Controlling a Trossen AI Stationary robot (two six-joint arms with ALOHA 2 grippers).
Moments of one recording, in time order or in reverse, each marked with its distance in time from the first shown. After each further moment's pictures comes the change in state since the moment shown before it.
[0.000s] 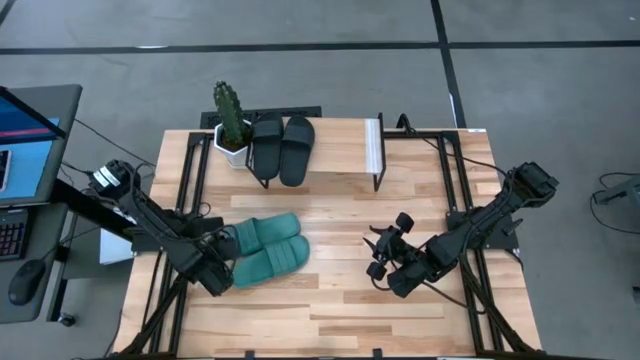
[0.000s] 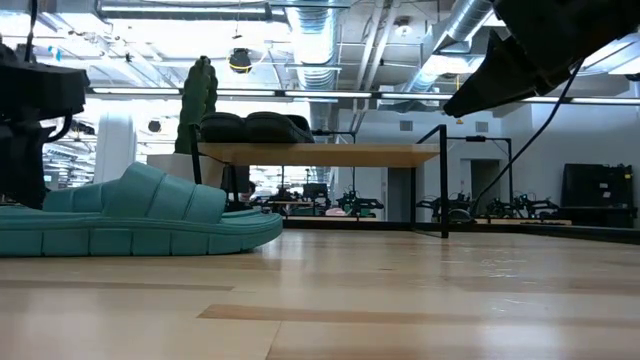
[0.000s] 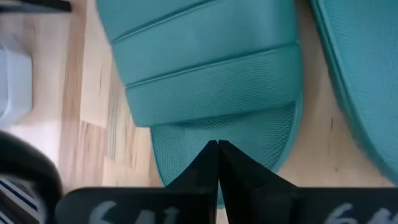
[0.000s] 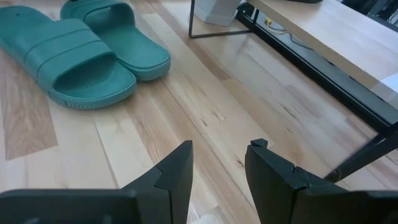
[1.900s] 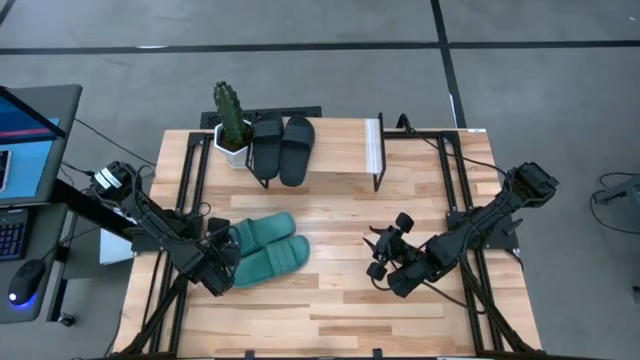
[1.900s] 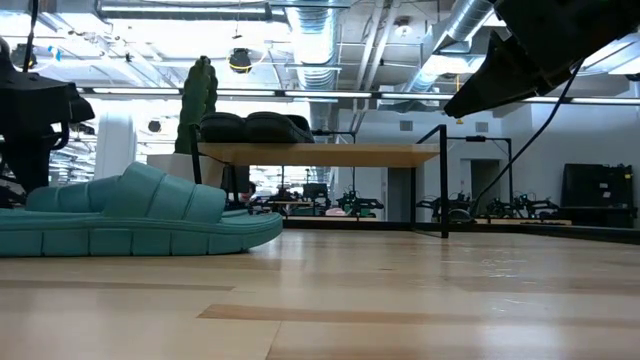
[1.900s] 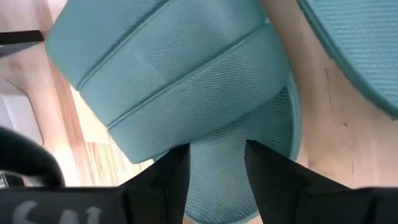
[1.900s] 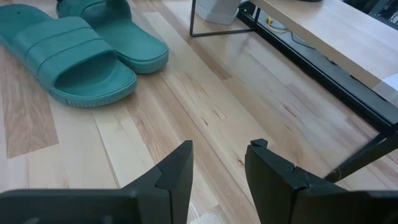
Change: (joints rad) left arm 0.007 0.021 -0.009 -0.005 0.050 0.265; right arm 0.000 -0.001 0.001 -0.002 -0.006 -0.002
